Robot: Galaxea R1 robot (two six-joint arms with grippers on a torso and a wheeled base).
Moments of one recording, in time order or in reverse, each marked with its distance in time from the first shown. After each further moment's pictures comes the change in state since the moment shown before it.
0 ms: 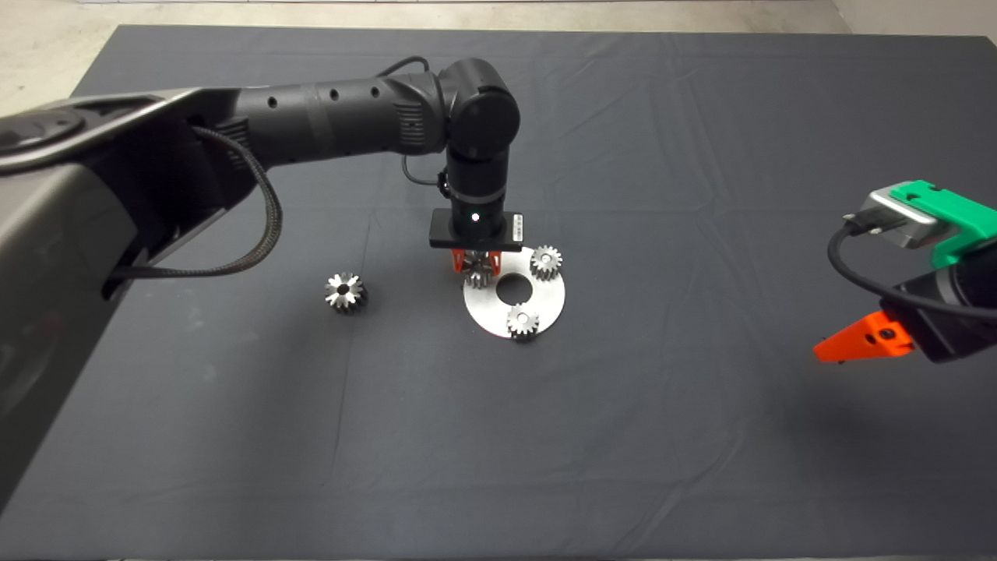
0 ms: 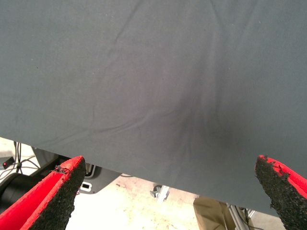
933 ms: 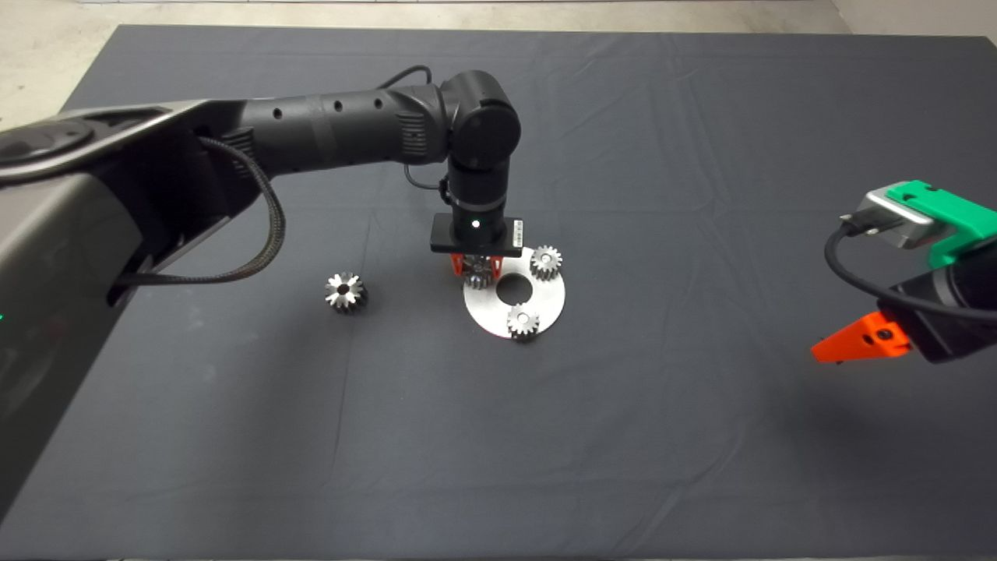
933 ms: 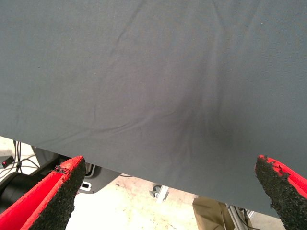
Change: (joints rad) left arm -0.008 -0.002 0.021 -0.008 0.000 0.005; right arm 0.000 0.007 -0.001 0.001 0.002 0.000
